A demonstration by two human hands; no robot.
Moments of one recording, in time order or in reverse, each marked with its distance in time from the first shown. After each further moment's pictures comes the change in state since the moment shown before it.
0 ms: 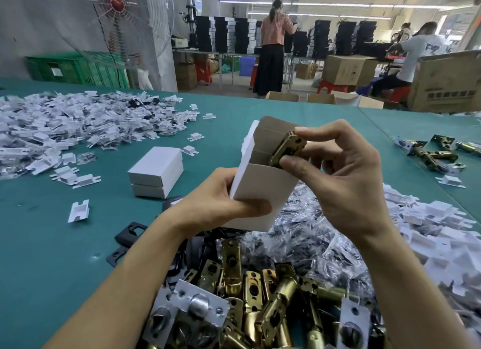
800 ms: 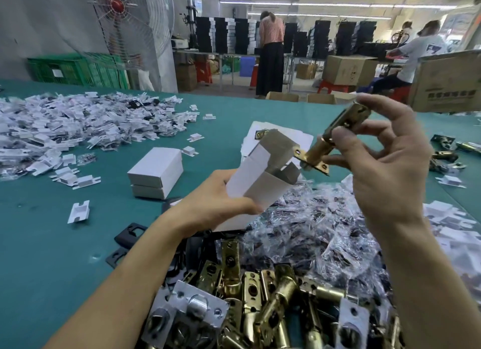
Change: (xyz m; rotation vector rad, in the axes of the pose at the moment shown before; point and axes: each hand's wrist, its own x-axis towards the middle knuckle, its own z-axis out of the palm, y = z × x) left_hand 0.004 -0.002 0.001 0.127 0.079 -0.107; right_hand 0.009 -0.001 -0.027 0.013 0.263 0.036
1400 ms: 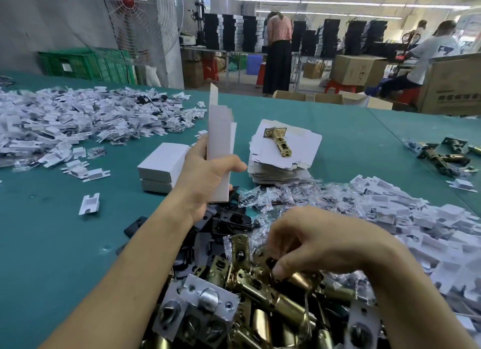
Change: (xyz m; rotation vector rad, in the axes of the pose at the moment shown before) left_hand 0.007 0.003 -0.014 -0.394 0.531 -0.110; right_hand -0.028 0.000 0.030 -0.721 -1.347 0.417
